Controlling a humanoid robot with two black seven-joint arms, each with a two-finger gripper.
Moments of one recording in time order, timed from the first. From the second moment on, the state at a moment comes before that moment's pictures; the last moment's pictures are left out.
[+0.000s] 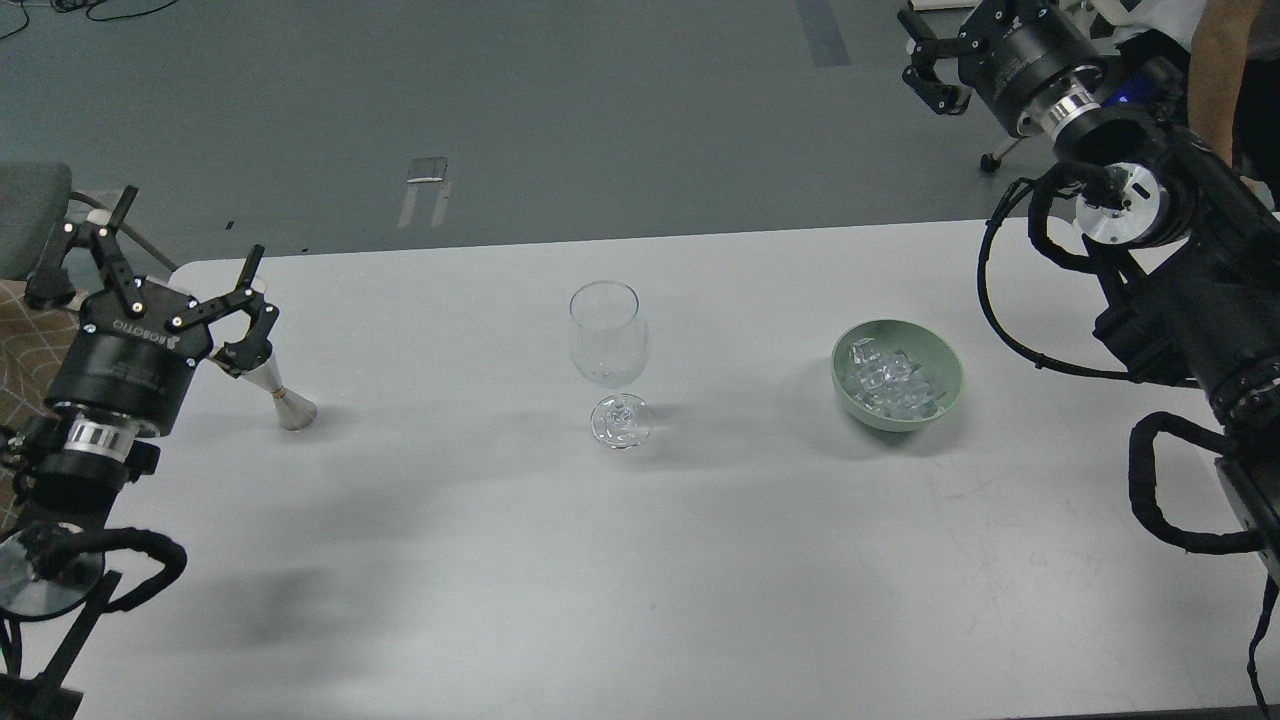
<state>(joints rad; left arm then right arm) 0.10 0.53 -1.46 -1.49 -0.04 -0.33 -0.20 1.01 -0.16 1.24 0.45 -0.57 0.45 0.14</state>
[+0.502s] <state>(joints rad) 0.30 0.30 -1.56 -1.54 -0.22 -0.23 -0.20 0.99 -0.16 1.25 0.45 -0.57 0.45 0.14</state>
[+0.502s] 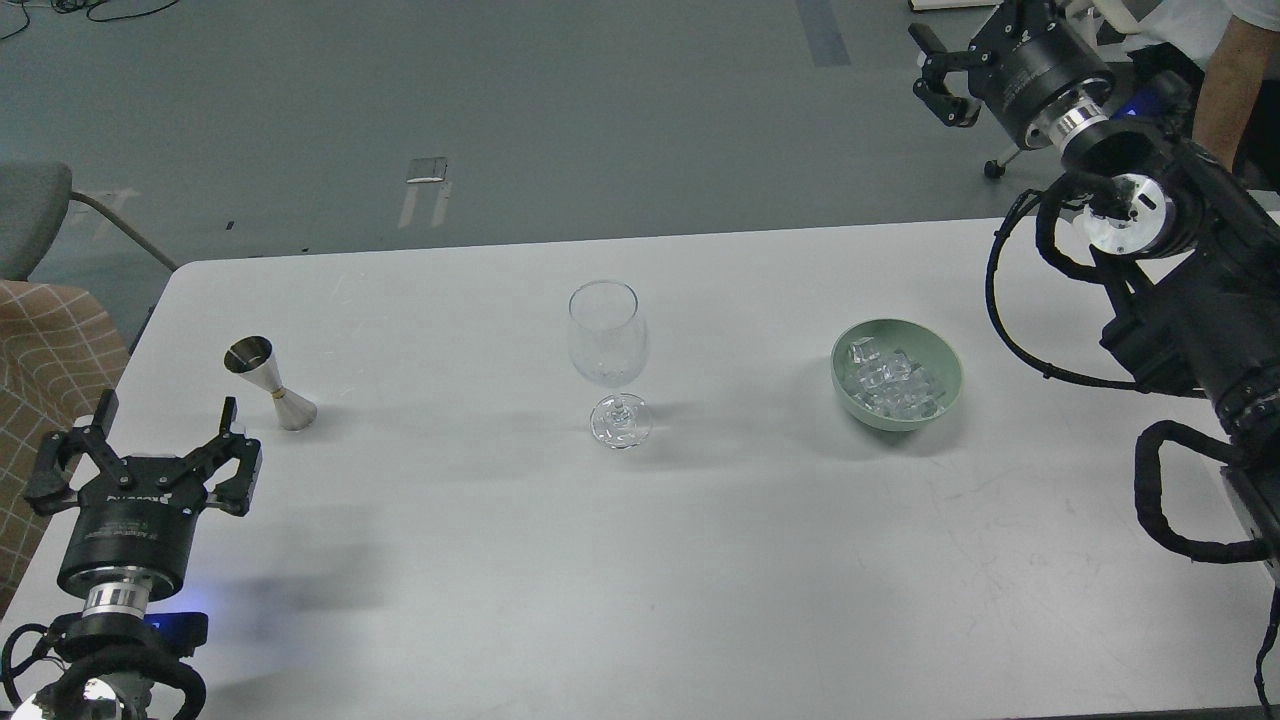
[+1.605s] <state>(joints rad) -0.13 0.19 -1.53 -1.06 -0.19 0.07 -0.05 1.00 -0.23 1.25 0.45 -0.57 0.45 0.14</state>
